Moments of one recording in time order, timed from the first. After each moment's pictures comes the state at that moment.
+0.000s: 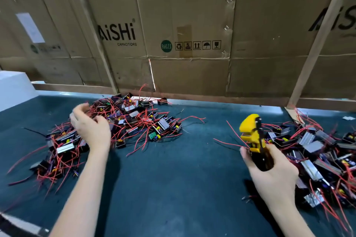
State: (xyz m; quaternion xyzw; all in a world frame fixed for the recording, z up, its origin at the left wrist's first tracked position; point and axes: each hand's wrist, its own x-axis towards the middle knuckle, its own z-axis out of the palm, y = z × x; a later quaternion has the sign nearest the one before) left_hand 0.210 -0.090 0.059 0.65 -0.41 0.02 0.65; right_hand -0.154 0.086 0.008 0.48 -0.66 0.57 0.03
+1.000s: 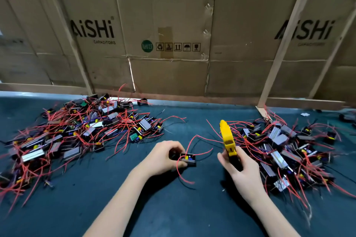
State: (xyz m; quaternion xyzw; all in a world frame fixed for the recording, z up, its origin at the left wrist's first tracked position) left_hand 0.063 -0.023 0.025 0.36 -0.85 -0.32 0.22; right_hand -0.151 0.095 -0.004 0.52 -0.59 0.58 -0.19
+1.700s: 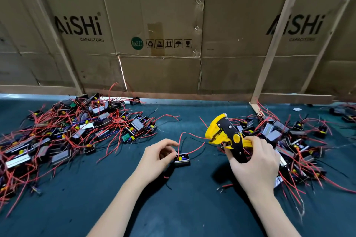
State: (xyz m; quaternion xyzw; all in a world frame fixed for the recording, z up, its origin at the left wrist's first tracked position) left_hand 0.059 -0.014 0.002 0.39 -0.77 -0.37 0.33; right_hand -0.177 0.089 0.000 0.45 -0.73 0.45 0.24
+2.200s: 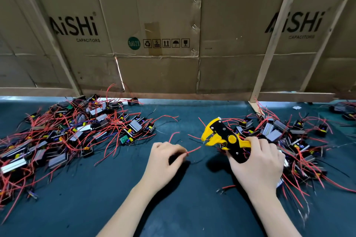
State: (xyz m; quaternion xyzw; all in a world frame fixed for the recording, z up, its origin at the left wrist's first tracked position) left_hand 0.040 -0.003 0.002 0.33 -0.85 -0.16 0.37; right_hand -0.186 0.087 -0.006 0.43 -0.78 0.35 0.30
